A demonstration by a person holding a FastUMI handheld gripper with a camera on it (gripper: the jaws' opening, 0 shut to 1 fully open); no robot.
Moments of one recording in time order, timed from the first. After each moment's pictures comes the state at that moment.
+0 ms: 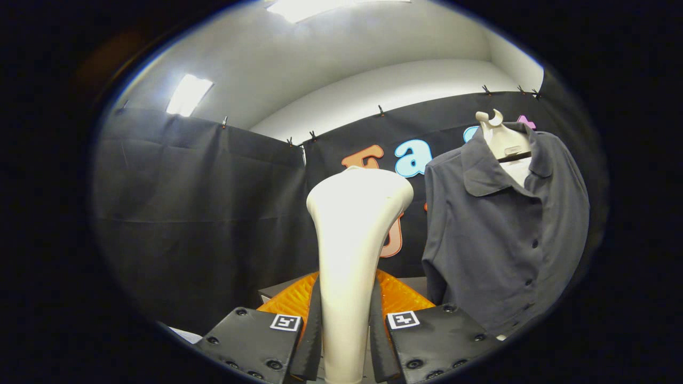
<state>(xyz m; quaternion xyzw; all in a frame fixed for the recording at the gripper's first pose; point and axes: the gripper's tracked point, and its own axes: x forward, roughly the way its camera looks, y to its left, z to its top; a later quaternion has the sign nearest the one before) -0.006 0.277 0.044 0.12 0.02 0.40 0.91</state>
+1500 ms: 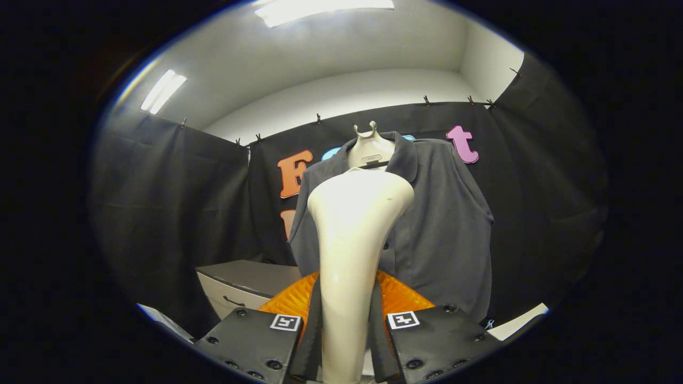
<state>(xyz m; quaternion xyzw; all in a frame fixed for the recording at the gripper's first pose) 0.073 0.052 -0.019 0.08 0.02 0.28 0.96</state>
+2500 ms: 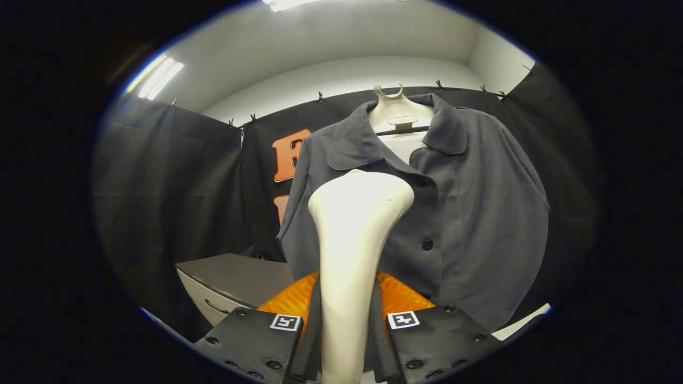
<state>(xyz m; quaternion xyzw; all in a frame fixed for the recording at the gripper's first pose) 0.165 0.150 -0.047 0.06 0.06 0.27 0.96</state>
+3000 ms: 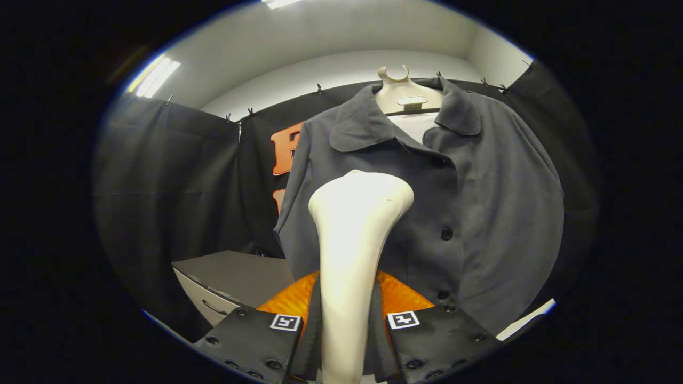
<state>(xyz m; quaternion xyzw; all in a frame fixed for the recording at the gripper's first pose) 0.172 0.166 -0.075 0.06 0.08 0.27 0.96</state>
